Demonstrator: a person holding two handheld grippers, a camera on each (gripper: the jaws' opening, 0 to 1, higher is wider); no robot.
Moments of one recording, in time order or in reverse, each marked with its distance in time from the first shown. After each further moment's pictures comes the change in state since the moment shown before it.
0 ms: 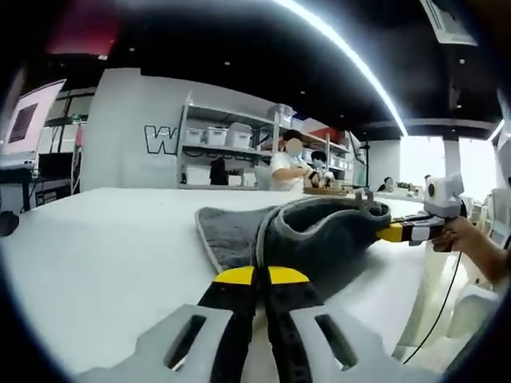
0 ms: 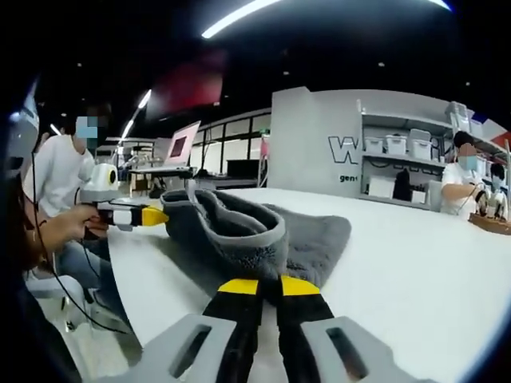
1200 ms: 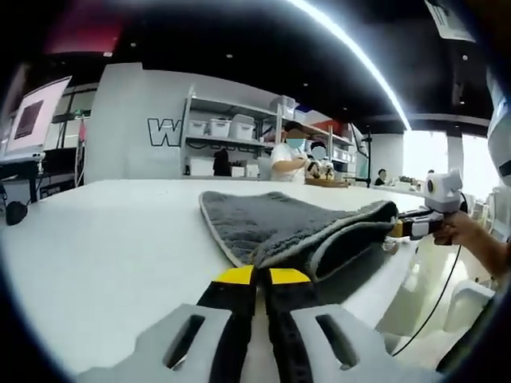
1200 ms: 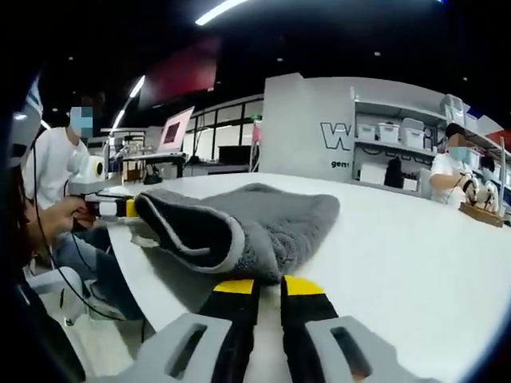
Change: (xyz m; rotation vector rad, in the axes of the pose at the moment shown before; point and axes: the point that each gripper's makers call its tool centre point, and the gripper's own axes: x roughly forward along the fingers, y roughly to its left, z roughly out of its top) left arm -0.028 0.000 -0.018 -0.017 0.043 0.023; right arm -0.023 -0.012 -0.022 0.014 0.057 -0.092
